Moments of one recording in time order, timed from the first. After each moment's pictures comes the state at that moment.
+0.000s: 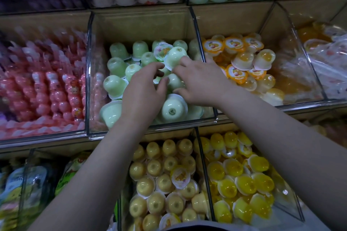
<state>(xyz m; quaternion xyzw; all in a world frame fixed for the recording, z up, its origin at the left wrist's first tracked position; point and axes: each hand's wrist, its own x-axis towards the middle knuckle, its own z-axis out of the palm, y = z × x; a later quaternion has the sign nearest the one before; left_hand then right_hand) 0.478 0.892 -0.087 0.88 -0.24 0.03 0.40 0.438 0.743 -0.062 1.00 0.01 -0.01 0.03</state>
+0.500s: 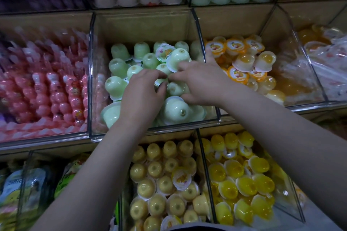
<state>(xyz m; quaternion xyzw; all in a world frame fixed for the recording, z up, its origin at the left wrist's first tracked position) 0.485 0.900 -0.090 0.90 -0.26 0.04 0.34 0.439 0.747 -0.051 1.00 0.04 -0.06 0.04</state>
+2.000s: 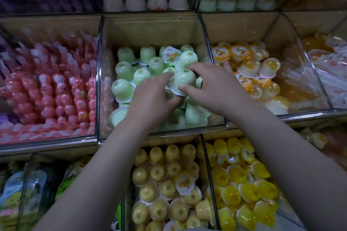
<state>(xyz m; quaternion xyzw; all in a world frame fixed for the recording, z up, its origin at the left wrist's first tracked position) 0.492 0.902 -0.088 0.90 -0.31 -0.05 0.29 0.424 0.760 -0.045 0.98 -0.12 0.06 -0.16</state>
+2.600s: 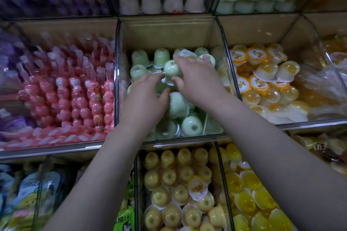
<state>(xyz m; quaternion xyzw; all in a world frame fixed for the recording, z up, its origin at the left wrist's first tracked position) 0.515 0.939 -0.085 0.91 -0.24 0.02 0.34 0.490 0.794 -0.068 0.99 -0.07 0.09 -0.09</state>
